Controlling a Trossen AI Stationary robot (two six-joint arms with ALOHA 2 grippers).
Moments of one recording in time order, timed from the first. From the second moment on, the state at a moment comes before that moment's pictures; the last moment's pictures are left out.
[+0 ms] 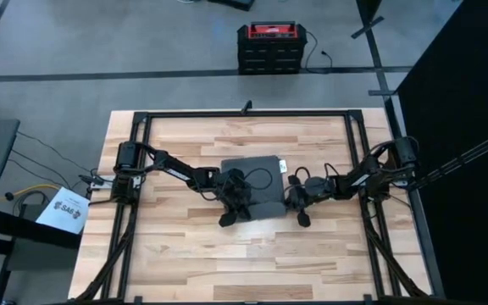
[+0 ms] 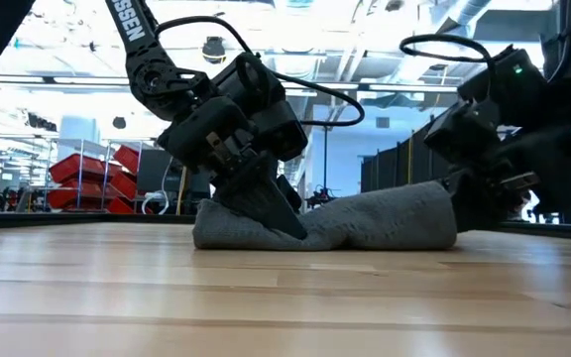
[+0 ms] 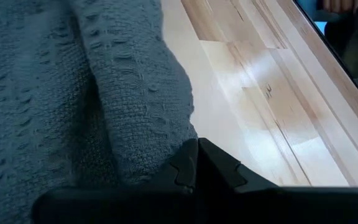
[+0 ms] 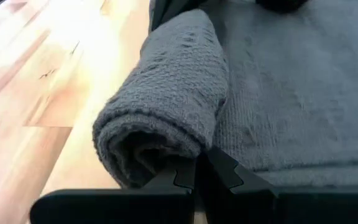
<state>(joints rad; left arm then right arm) 0.04 2.03 0.90 0.31 0.54 -0.03 0.09 1.71 0.24 0.93 -0.10 0.11</state>
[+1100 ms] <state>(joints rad) 0.00 1.98 0.90 0.35 0.31 -0.03 0.04 1.71 0.24 0.82 -0.21 0.14</state>
